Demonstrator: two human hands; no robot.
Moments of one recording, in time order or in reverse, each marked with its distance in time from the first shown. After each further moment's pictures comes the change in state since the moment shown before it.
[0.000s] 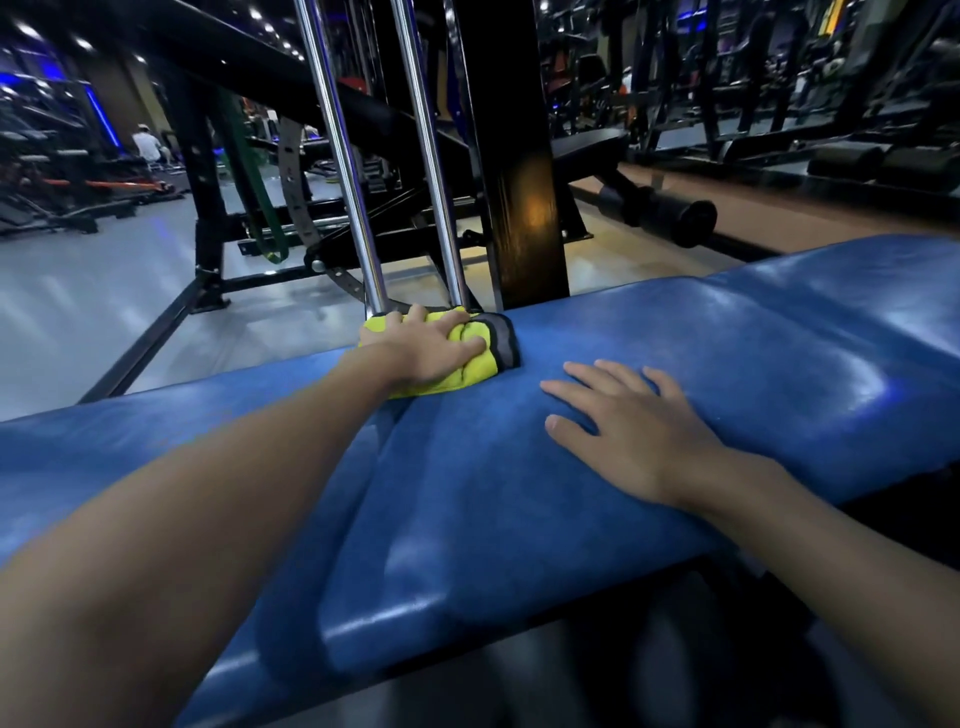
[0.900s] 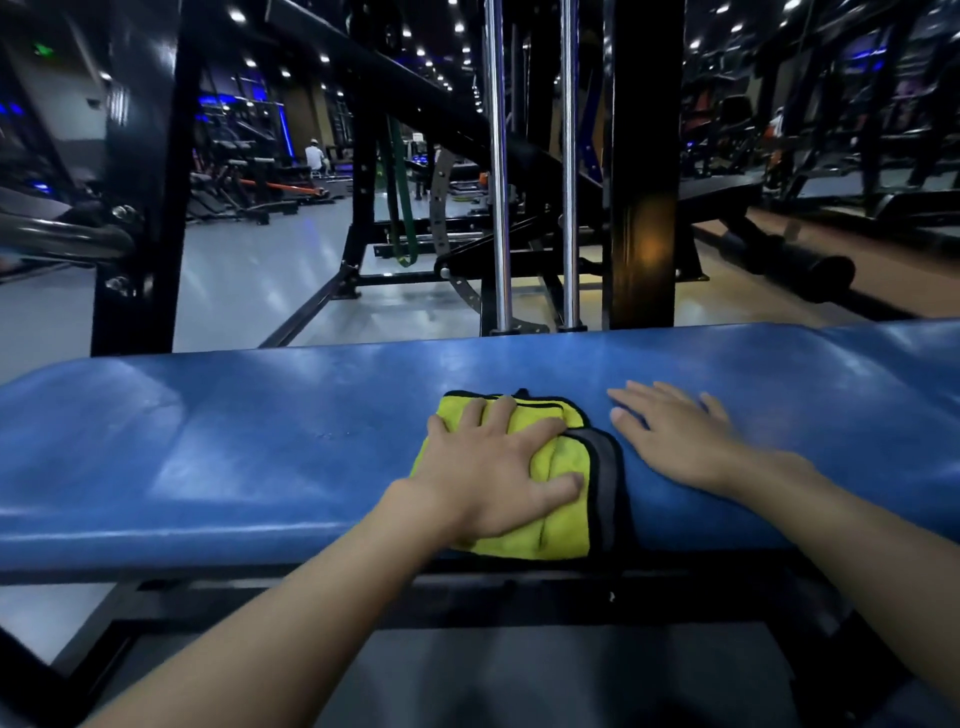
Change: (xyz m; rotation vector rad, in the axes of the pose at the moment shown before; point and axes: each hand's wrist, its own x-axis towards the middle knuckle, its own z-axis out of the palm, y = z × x) left_hand -0.218 -0.001 0.022 0.066 0.082 0.066; right_hand 0.003 -0.029 -0.003 0.028 -0.024 -0.068
